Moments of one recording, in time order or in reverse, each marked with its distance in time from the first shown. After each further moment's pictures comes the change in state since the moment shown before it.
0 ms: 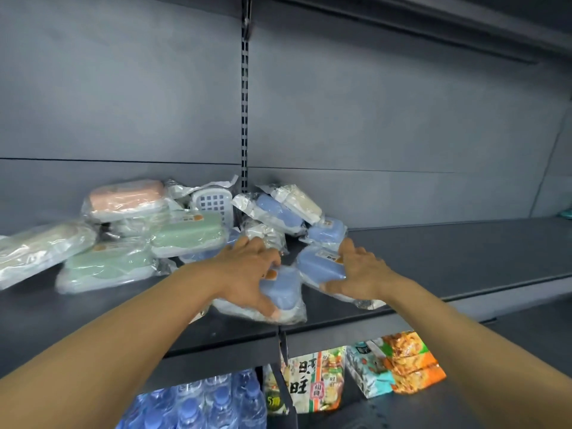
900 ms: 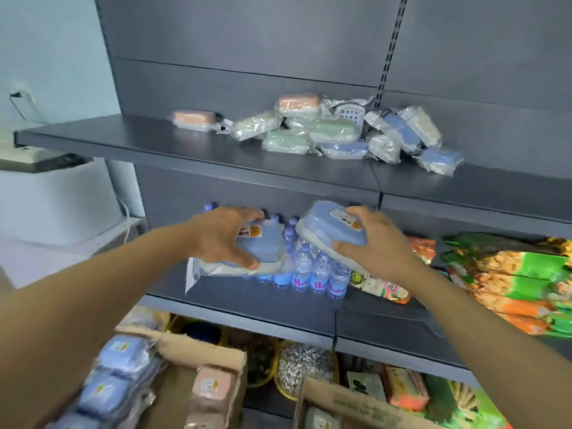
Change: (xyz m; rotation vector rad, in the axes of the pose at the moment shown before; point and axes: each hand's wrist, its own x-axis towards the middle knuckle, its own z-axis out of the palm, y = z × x) left_hand -0.341 0.061 0.075 -0.347 0.085 -0.498; right_hand -0.229 -0.089 0.078 0.270 0.059 -0.531
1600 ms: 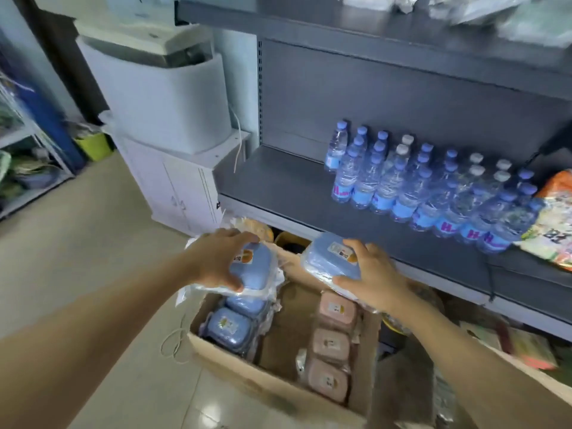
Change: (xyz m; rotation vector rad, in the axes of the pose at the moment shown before) left_hand -0.202 -0.342 0.102 0.035 -0.214 -0.266; right_hand -0.025 -0.232 0.330 -0.018 -0.459 -0.003
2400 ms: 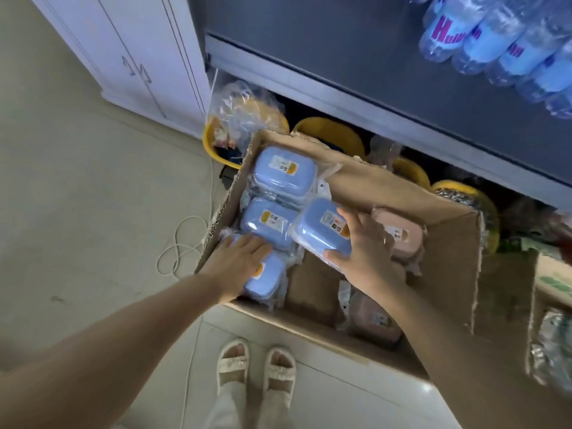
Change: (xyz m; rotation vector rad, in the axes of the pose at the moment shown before) left_hand 0.086 -0.146 0.307 0.141 -0.154 0.242; right_hand 0.092 -0.017 0.282 0.028 -0.121 0.211
